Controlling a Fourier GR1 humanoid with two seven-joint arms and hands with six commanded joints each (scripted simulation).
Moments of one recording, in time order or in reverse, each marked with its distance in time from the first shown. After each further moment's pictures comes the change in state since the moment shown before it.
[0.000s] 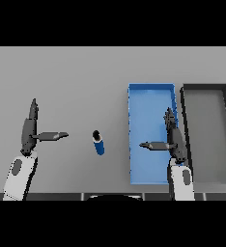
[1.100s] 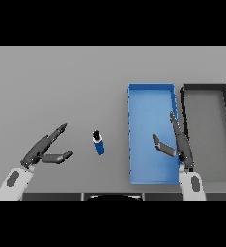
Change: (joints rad) left arm 0.126 0.208 -0.200 -0.143 -0.014 -0.451 -0.131; right arm 0.086 -0.167 0.069 -0.113 0.163 0.050 -0.094
